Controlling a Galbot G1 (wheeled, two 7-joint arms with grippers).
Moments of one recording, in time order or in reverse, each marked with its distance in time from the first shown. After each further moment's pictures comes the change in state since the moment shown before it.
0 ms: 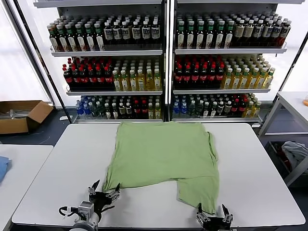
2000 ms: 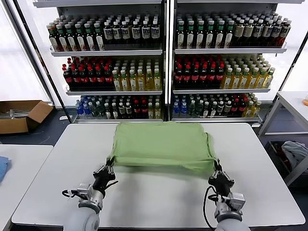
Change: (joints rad) left arm -0.228 0.003 0.026 0.139 -0.191 -0.194 -0.026; right arm 0.455 0.053 0.114 -0.196 0.064 0.146 -0.154
